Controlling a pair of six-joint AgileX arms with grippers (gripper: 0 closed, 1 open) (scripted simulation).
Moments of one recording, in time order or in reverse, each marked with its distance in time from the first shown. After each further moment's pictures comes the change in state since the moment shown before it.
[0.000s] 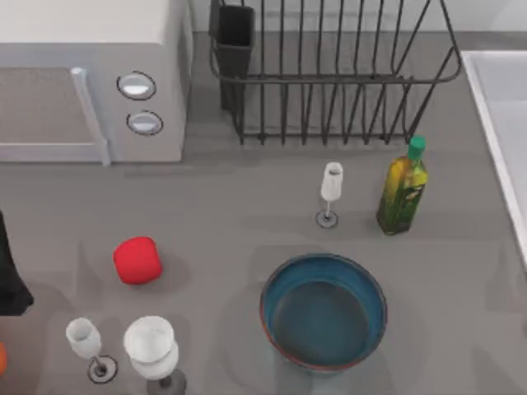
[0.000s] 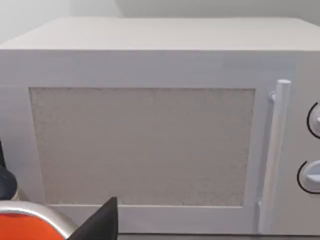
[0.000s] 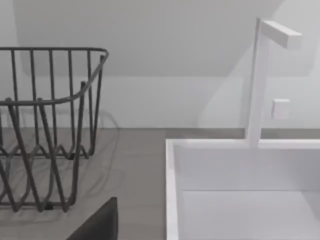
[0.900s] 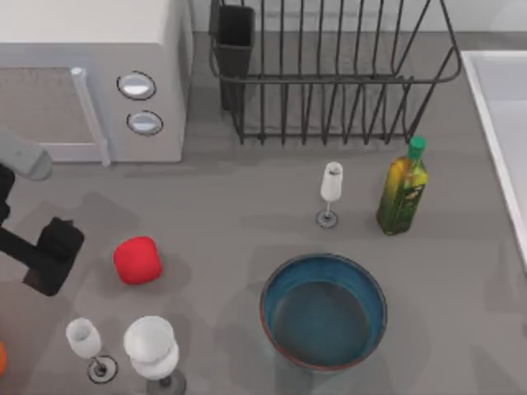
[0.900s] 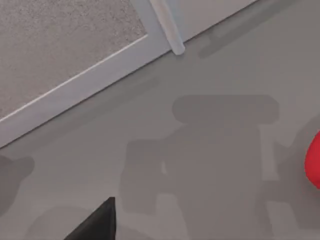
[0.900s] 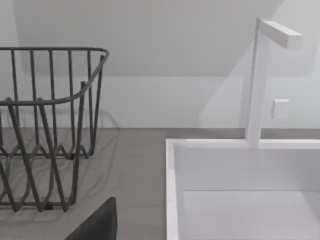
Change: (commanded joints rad) left arm -0.191 0.881 0.645 -0.507 0.000 0.392; right arm 0.000 0.000 0.000 0.000 0.000 0.000
